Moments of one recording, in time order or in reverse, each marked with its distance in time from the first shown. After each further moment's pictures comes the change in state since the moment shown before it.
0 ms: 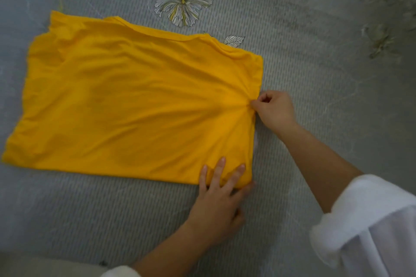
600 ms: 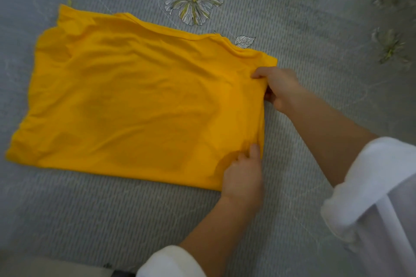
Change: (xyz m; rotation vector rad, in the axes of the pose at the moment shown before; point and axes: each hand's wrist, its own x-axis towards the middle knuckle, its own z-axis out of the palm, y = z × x) left_hand 0.065 0.016 -0.040 -0.408 -0.044 -0.421; right_hand 0.033 -0.057 0.005 0.459 -0.065 0.347
